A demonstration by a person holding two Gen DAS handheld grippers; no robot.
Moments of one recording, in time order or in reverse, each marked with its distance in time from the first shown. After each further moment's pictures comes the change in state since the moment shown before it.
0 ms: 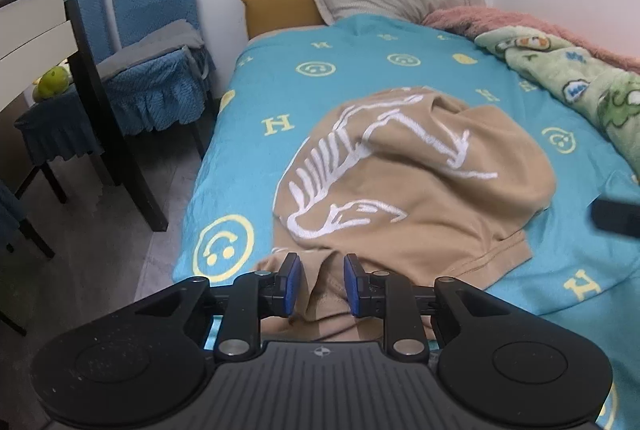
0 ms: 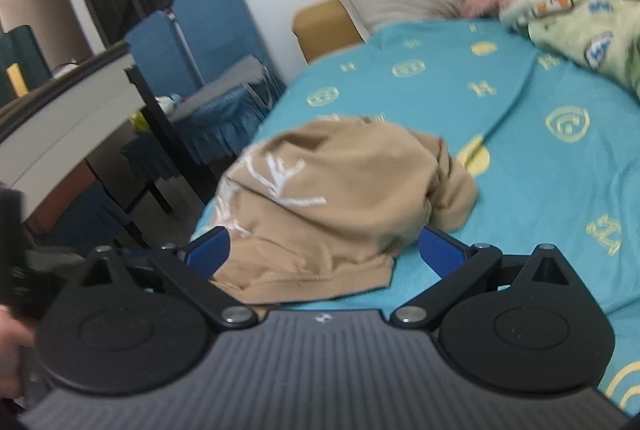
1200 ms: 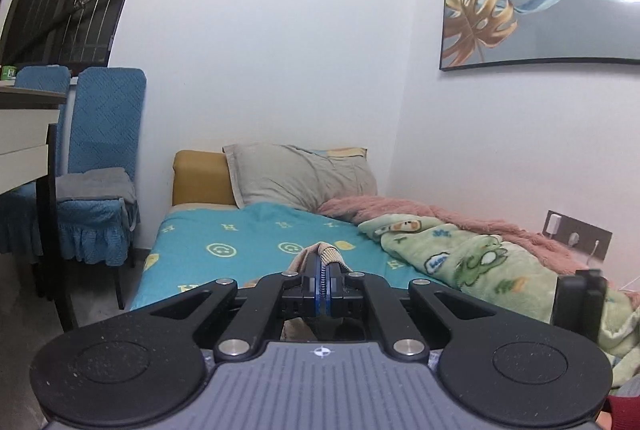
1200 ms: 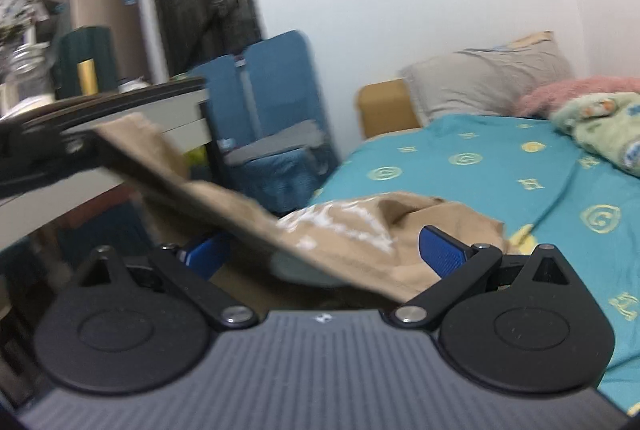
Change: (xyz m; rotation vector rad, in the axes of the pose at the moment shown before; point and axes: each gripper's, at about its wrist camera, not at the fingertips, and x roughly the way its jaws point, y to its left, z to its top) left arm -0.179 -0.037 -0.022 -0.075 -0.571 -0.290; right arm -0.049 0.058 -0.012 -0.188 -0.263 0.058
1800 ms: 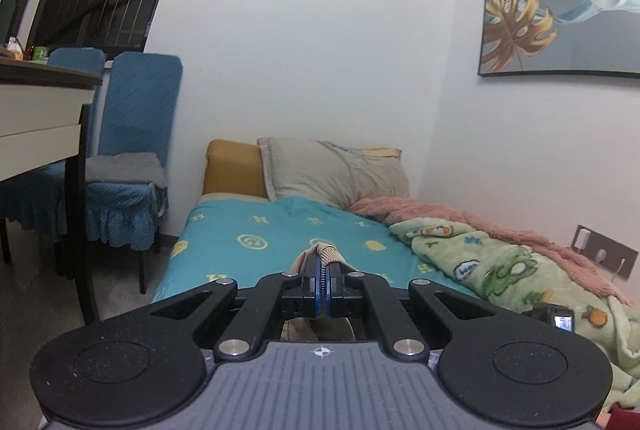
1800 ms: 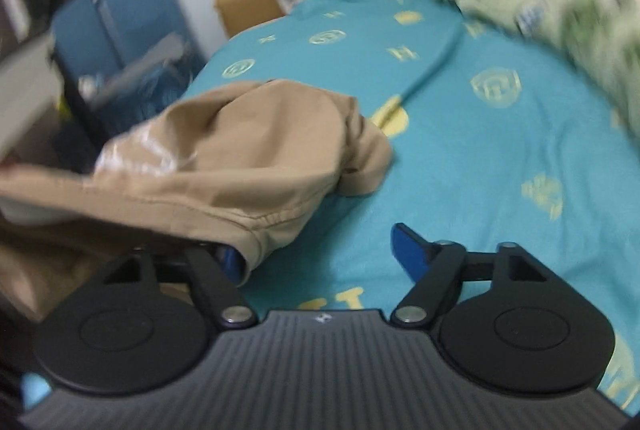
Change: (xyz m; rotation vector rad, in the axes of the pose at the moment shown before) left arm -0.002 0.028 0.000 -0.084 0.019 0.087; right arm 0.057 -0.071 -0.024 0.080 0.288 -0.313
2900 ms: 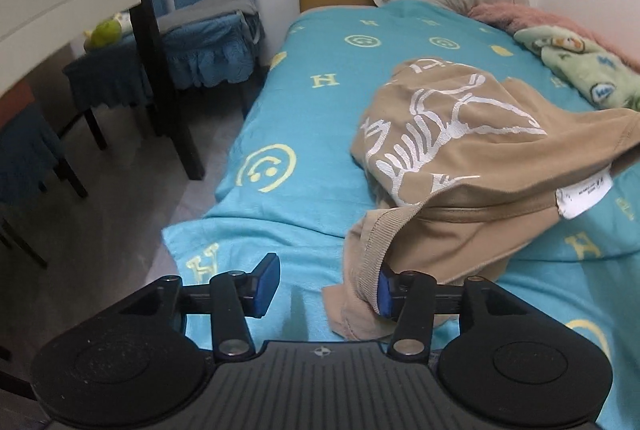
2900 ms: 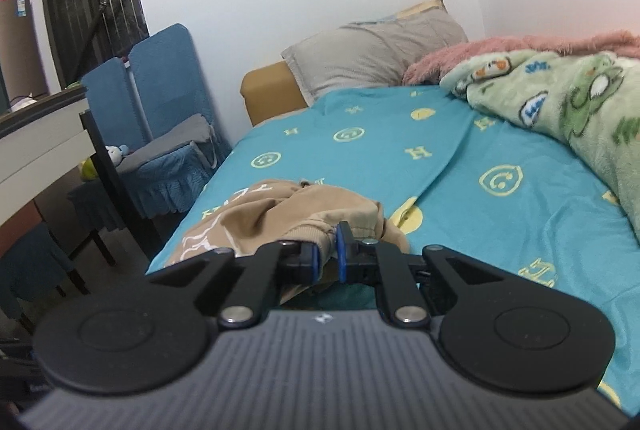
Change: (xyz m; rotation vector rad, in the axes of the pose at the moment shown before) left arm 0.082 0.036 -0.087 0.054 0.560 0.357; right arm -0.051 0.003 0.011 0.045 -0.257 0.076
